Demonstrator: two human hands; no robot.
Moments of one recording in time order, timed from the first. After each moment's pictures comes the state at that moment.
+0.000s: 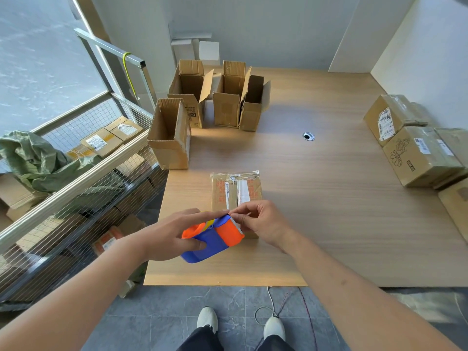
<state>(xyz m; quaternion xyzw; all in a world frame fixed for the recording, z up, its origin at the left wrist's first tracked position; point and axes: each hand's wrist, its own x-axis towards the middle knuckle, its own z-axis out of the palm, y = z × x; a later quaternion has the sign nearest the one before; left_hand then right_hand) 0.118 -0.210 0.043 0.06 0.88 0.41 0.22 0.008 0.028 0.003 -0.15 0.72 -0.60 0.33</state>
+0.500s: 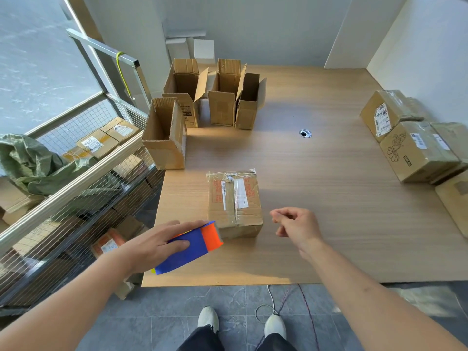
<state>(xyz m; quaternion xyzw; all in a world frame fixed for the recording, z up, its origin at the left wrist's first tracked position) 0.141 -0.227 0.014 0.00 0.89 0.40 0.23 -0.006 0.091 -0.035 0.10 0.78 -0.59 0.18</state>
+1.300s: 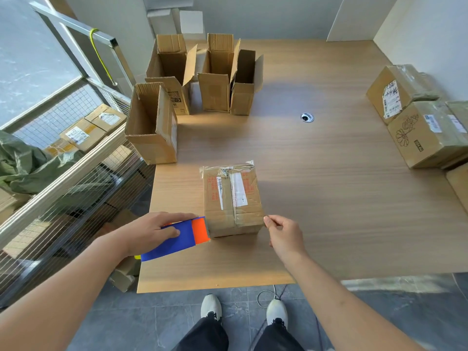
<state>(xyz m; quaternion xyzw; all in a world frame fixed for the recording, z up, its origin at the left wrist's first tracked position) 0.083 -0.261 -0.016 -0.06 0.89 0.33 0.31 0.005 0.067 -0.091 0.12 0.84 -0.50 0.19</state>
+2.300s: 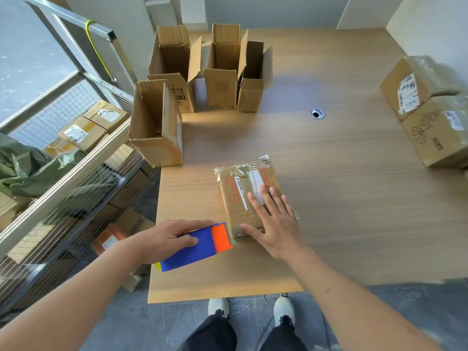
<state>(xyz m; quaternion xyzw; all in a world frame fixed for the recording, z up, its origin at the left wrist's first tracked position) 0.065 -0.270 -0.021 -0.01 0.86 0.37 0.36 -0.029 0.029 -0.099 -0.28 0.95 -0.08 0.14</state>
